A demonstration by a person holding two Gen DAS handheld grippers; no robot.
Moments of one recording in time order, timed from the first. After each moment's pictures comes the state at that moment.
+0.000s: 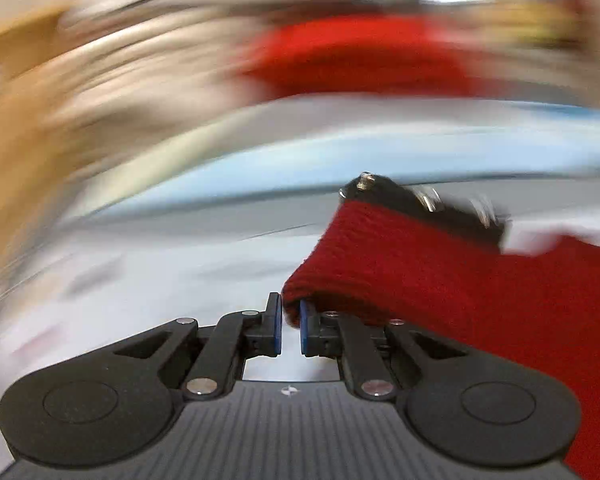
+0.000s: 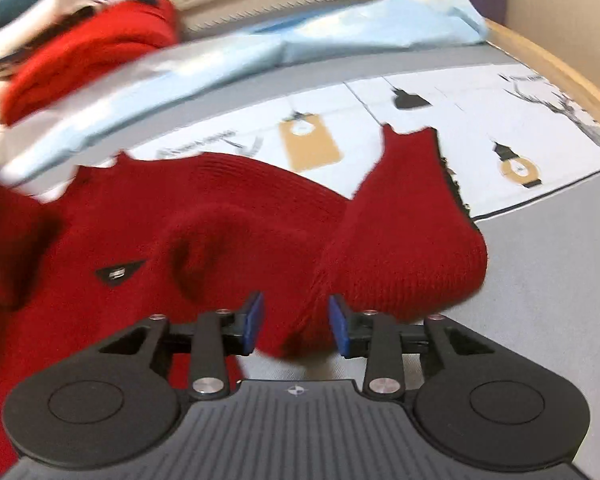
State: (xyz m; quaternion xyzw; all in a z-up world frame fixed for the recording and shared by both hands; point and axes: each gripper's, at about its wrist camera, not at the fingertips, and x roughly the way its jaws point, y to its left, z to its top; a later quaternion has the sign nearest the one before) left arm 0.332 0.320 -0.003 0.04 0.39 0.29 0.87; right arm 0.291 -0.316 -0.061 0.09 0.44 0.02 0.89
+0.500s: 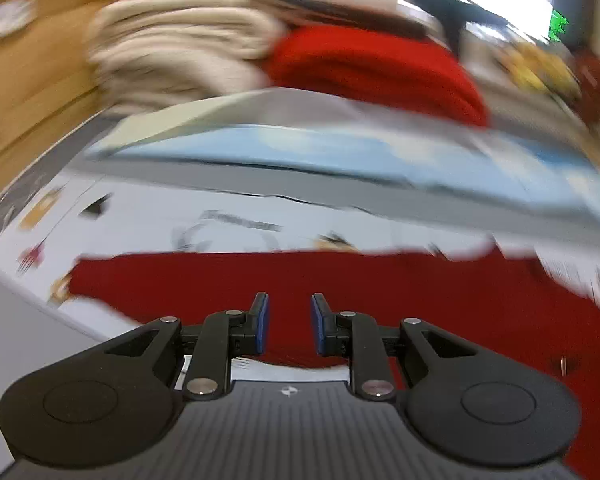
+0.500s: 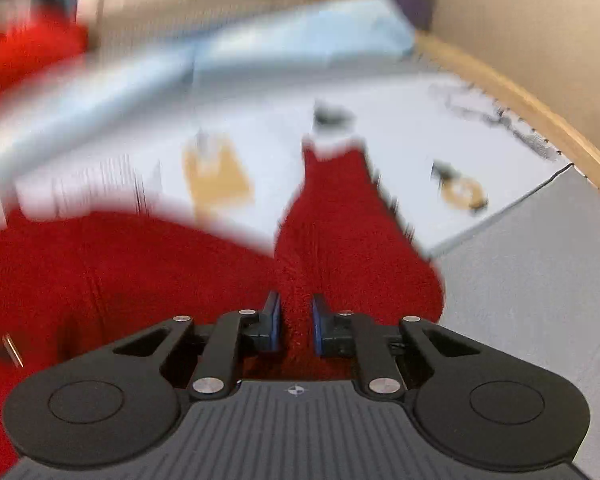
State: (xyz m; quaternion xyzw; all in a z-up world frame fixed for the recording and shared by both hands) left arm 0.278 0.236 0.009 -0.04 0.38 0.17 0.91; right arm 0.324 -0.331 -0.072 0.09 0.36 -0.11 0.92
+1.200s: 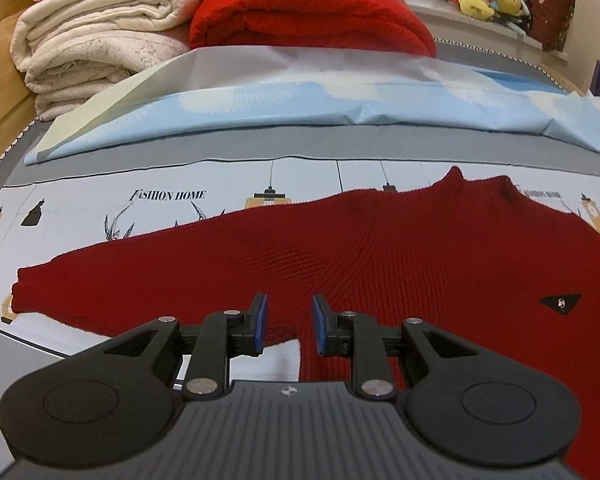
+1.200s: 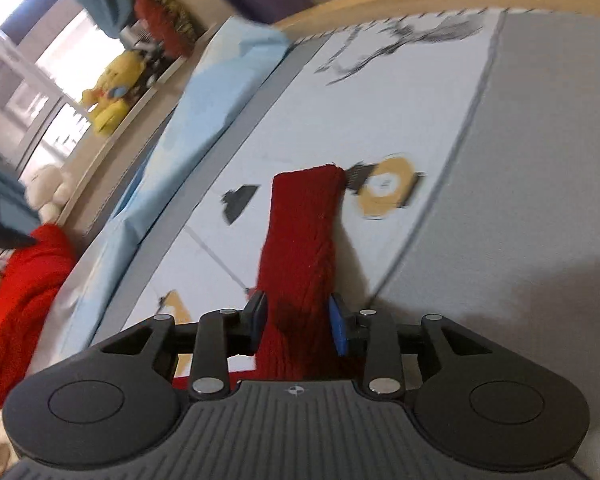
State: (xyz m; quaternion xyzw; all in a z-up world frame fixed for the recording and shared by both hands) left arm 0.314 0.201 -0.038 0.00 0.44 0.11 0.89; right arm 0.344 -0.487 -0.116 0.41 0.31 -0.10 0.85
